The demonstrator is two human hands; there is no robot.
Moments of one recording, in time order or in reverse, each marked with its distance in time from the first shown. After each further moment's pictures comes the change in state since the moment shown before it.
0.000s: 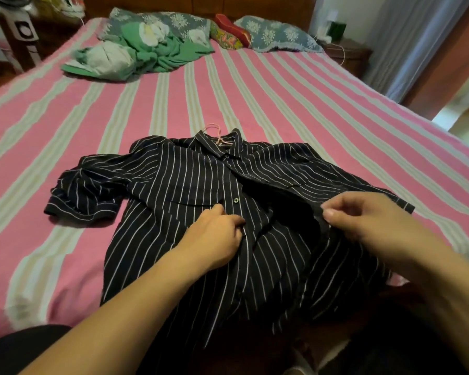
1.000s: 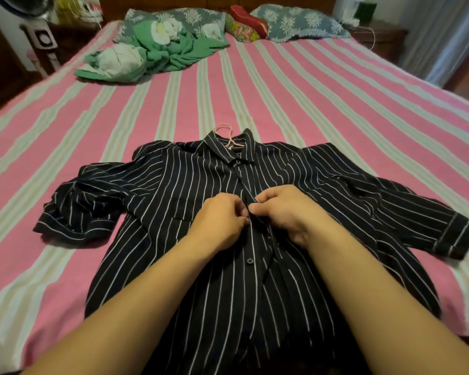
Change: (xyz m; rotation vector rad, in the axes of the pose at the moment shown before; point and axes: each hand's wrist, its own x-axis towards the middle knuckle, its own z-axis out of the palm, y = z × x) left_hand 0.080 -0.016 -0.001 -0.270 0.190 -0.186; right_hand 0.150 -0.005 0.116 0.305 -0.172 0.241
